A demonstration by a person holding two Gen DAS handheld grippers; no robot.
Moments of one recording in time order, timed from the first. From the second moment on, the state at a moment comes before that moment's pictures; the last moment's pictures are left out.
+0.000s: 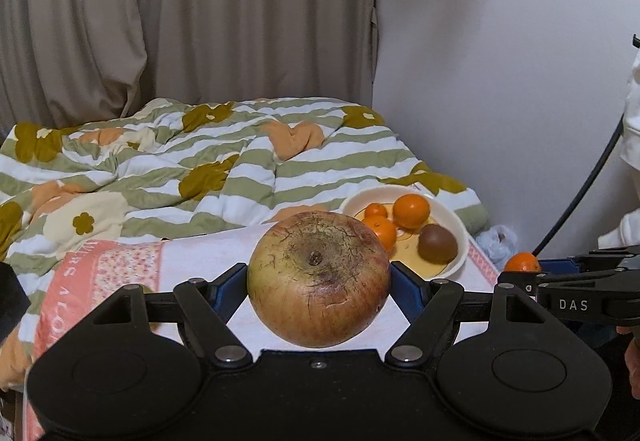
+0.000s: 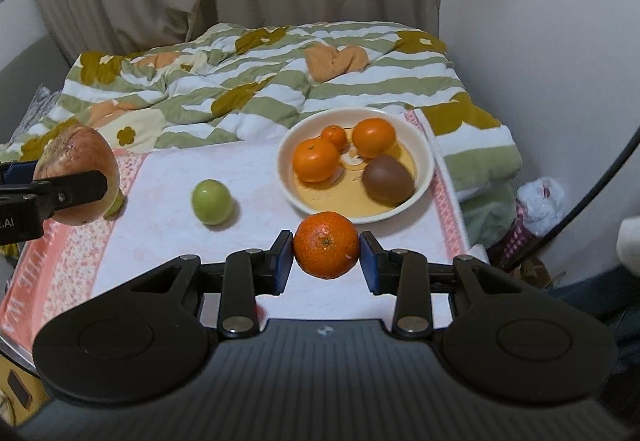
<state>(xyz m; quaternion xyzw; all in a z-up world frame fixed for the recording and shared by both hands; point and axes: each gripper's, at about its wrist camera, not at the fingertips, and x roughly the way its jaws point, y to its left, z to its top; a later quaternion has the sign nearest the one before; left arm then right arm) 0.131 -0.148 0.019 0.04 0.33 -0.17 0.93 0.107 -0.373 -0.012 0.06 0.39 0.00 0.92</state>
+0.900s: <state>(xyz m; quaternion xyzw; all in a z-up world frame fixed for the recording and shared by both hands) 0.221 -0.298 -0.067 0.07 0.39 -0.16 0.91 0.201 -0.499 -0.049 0.05 0.41 0.02 0.91</state>
